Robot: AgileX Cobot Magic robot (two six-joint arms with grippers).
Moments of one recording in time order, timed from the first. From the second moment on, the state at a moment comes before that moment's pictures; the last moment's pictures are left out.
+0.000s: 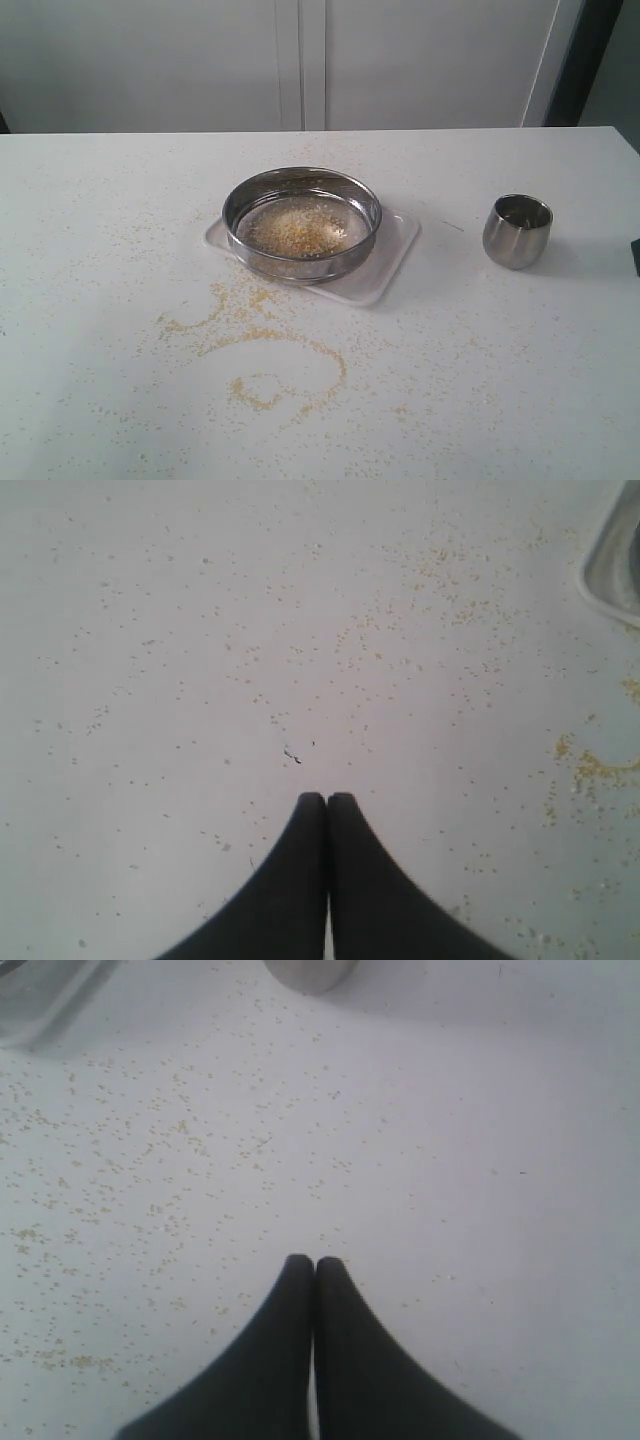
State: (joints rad) left arm 0.06 0.83 -0.57 -0.12 0.54 0.11; right arm 0.12 0.92 -0.84 -0.06 0.98 0.09
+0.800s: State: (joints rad) left arm -0.23 1.77 -1.36 -0.13 0.78 0.11; right arm 0.12 0.92 -0.84 -0.06 0.98 0.09
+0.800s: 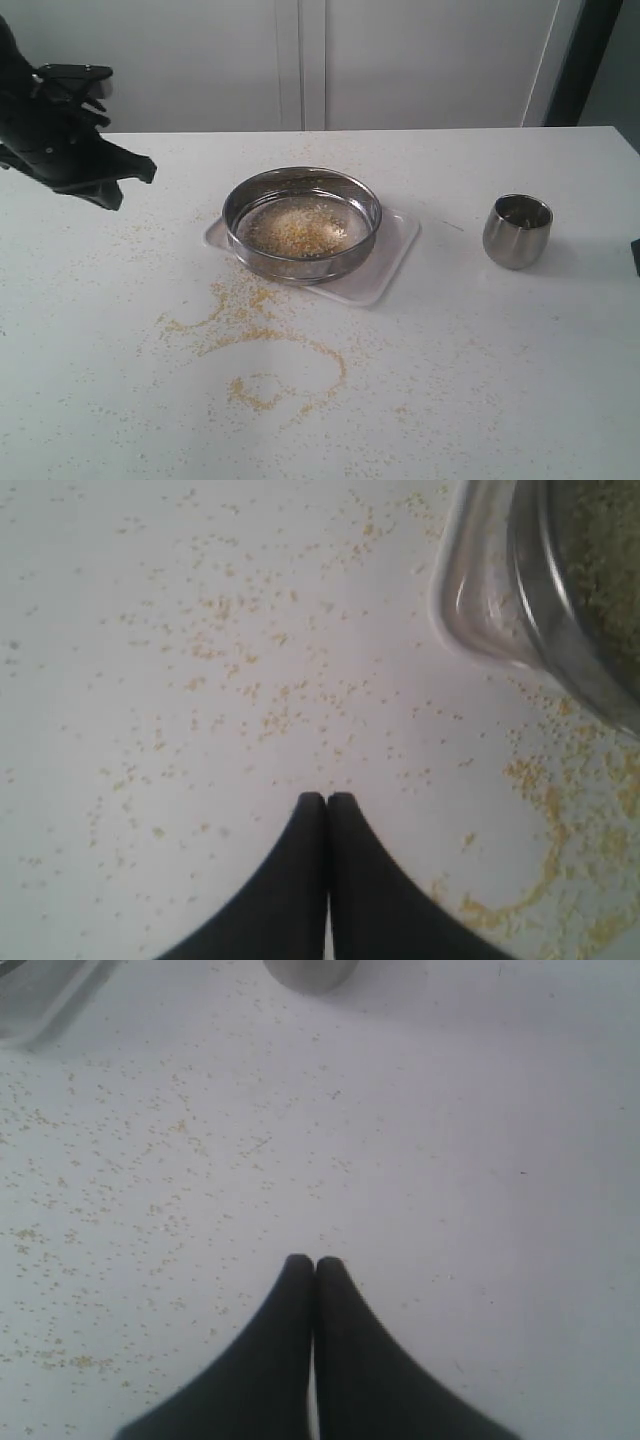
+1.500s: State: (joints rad) left arm -0.37 2.16 -1.94 -0.13 0.98 0.05; right arm 0.12 0.92 -0.84 -0.06 0.98 0.09
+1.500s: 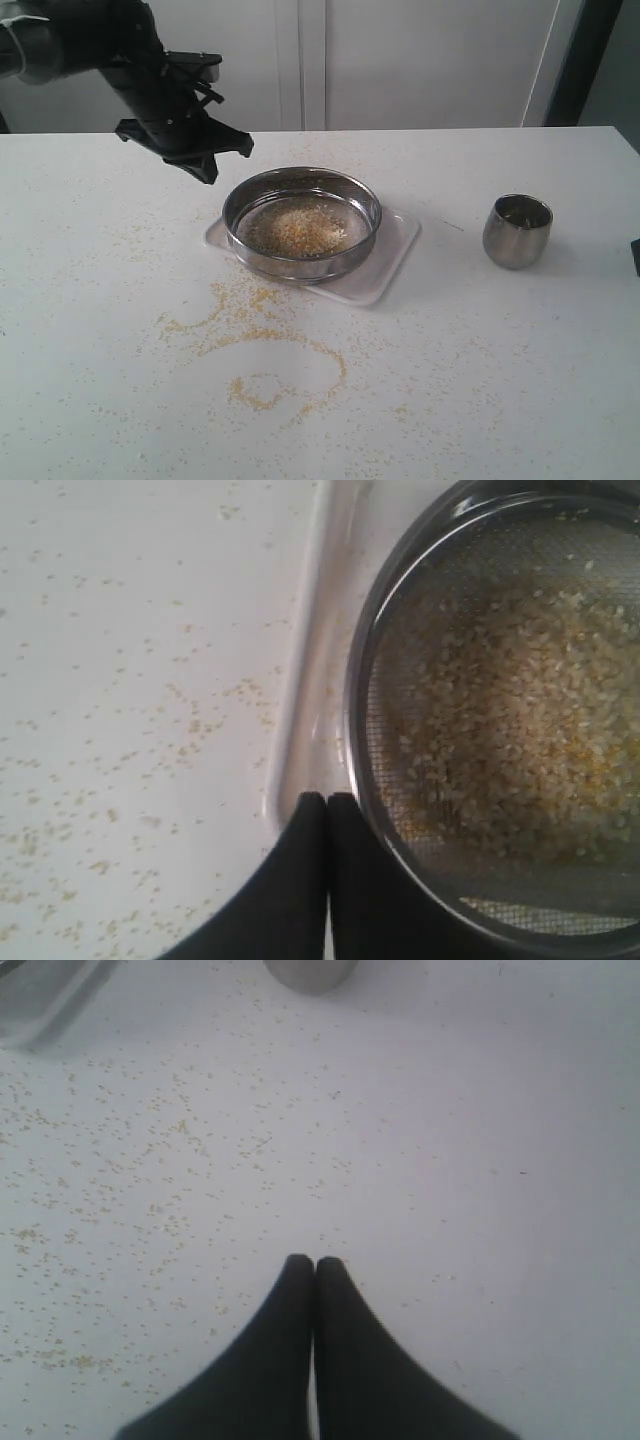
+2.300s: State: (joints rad) left arm -0.39 2.21 -1.96 -0.16 0.93 0.04; right arm 0.12 0.92 -0.84 -0.06 0.98 0.09
